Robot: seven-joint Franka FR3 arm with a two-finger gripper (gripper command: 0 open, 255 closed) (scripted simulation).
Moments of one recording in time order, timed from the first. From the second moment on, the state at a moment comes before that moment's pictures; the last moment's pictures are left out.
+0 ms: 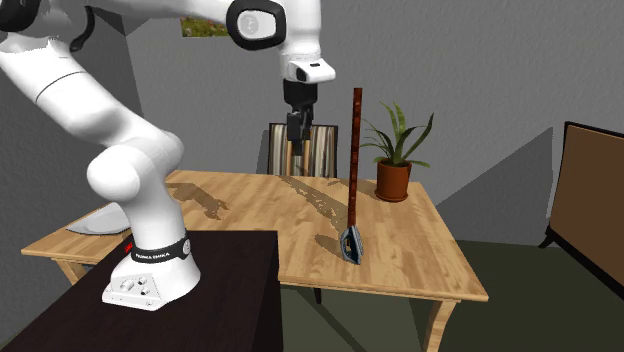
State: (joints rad) arm 0.05 -0.67 0.05 -2.52 0.21 1.86 0.24
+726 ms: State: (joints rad) arm 0.12 -0.38 0.17 -2.63 0.33 2.30 0.29
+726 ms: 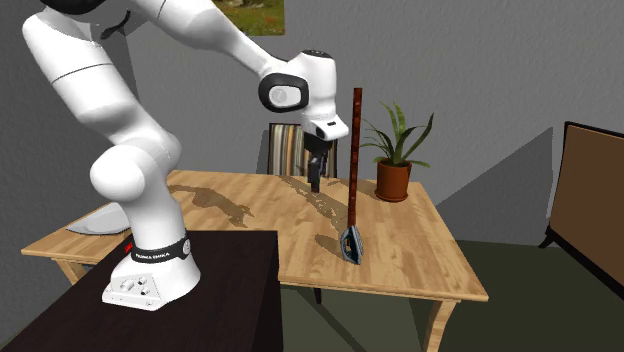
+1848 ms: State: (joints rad) arm 0.23 0.32 0.26 -2.39 0.36 2.84 0.39
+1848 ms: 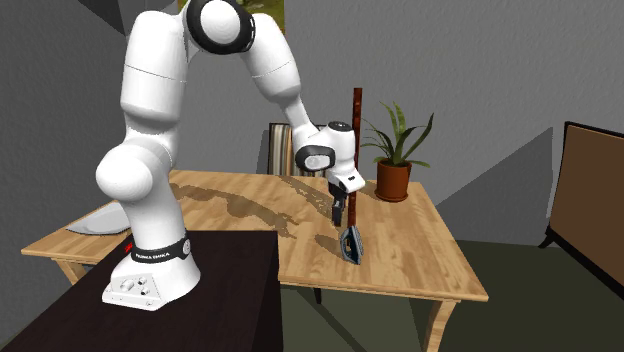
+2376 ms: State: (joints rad) arm 0.26 0.53 0.25 -2.26 0.34 2.94 0.41
